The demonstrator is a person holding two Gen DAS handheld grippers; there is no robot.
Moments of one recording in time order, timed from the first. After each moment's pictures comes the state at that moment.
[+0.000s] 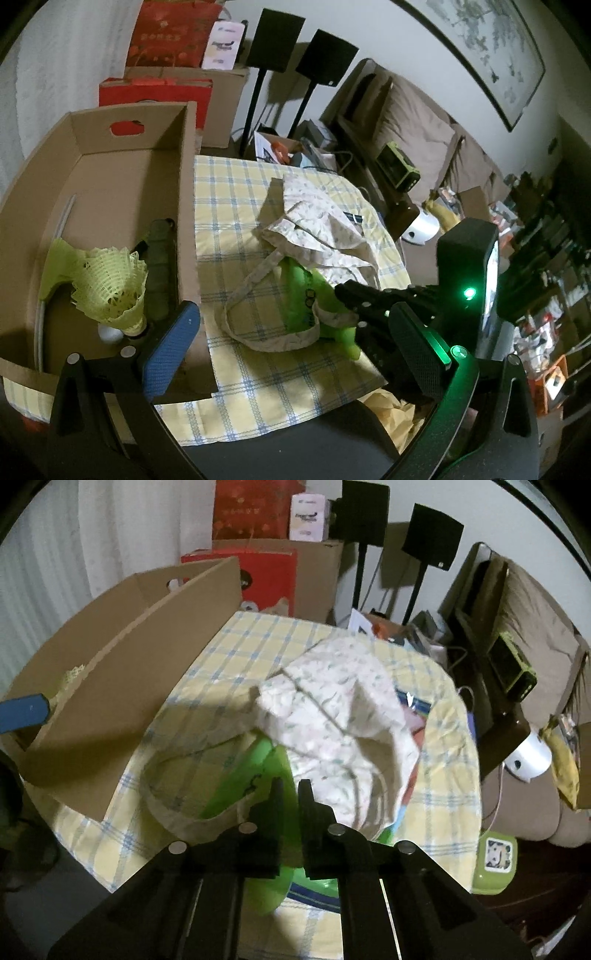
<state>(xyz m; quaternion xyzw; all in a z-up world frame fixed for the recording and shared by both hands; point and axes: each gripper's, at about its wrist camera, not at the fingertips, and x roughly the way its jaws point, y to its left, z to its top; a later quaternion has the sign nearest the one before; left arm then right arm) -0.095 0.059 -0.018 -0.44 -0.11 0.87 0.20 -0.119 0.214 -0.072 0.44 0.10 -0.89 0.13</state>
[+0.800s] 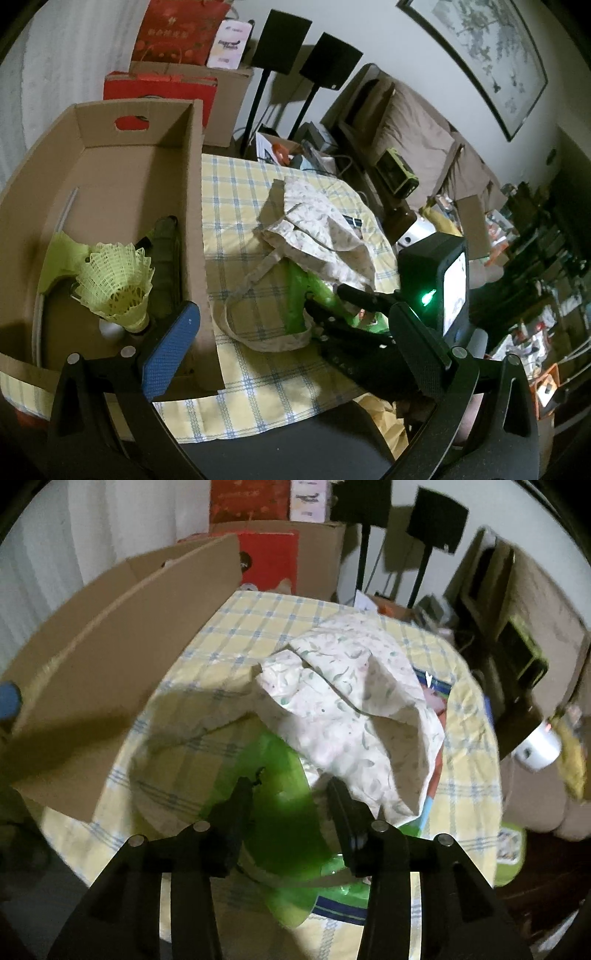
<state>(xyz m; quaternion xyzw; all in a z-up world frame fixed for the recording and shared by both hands) -0.094 0.052 -0.019 -0.44 -0.13 0.86 0.21 -0.125 0.201 -0.098 0.46 0.11 -0.87 0.12</state>
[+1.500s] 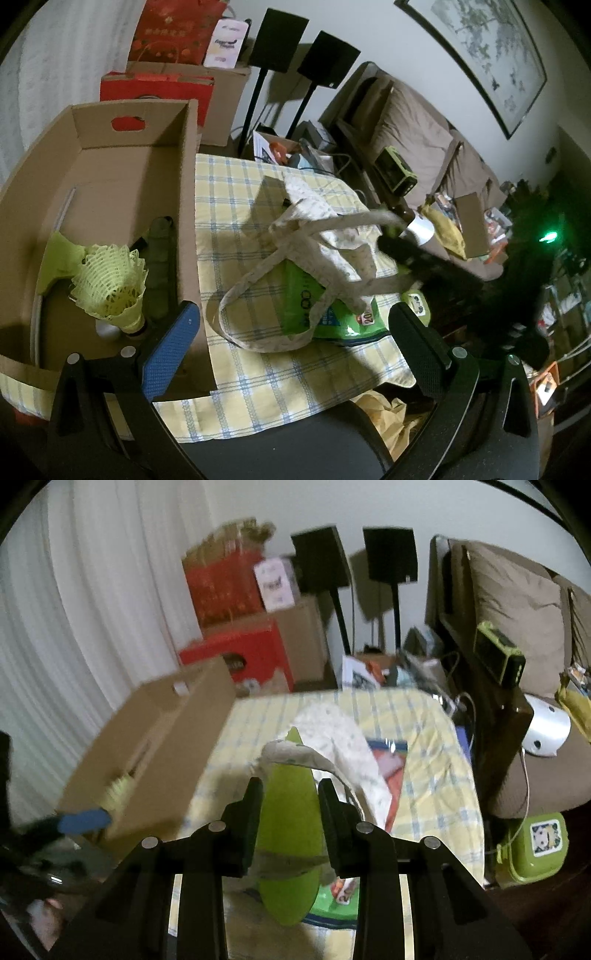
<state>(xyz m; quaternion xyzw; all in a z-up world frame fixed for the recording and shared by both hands) -0.094 0.054 -0.018 -0.44 -0.13 0.86 0.21 -0.114 0.269 -0.006 0.34 -0.07 -0.92 0.15</state>
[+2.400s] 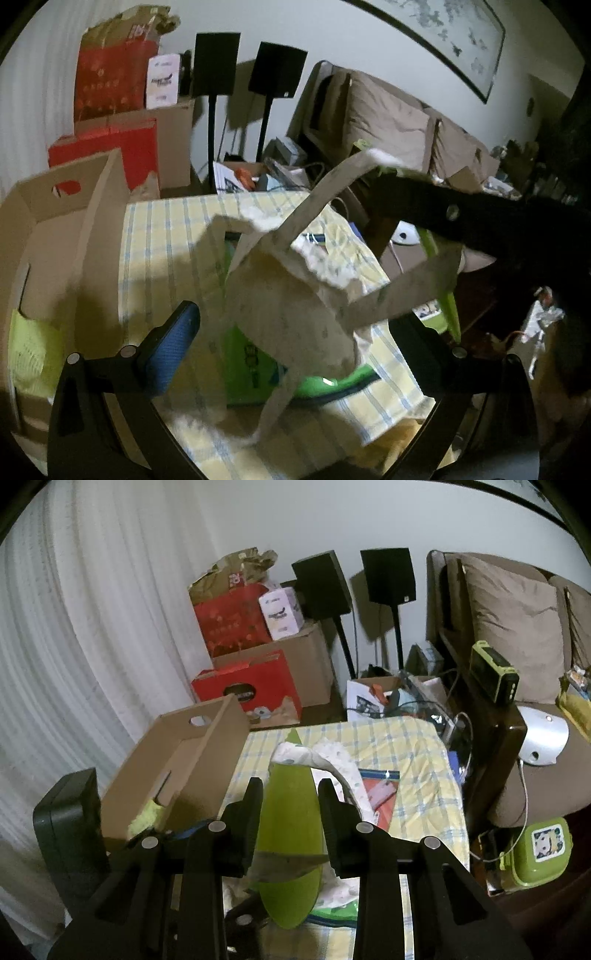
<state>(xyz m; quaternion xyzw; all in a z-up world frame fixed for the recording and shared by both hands) -0.114 0.154 -0.028 -0.37 -0.03 0.90 0.24 -0.105 0.285 0.037 0.33 -0.09 -0.93 0.16</state>
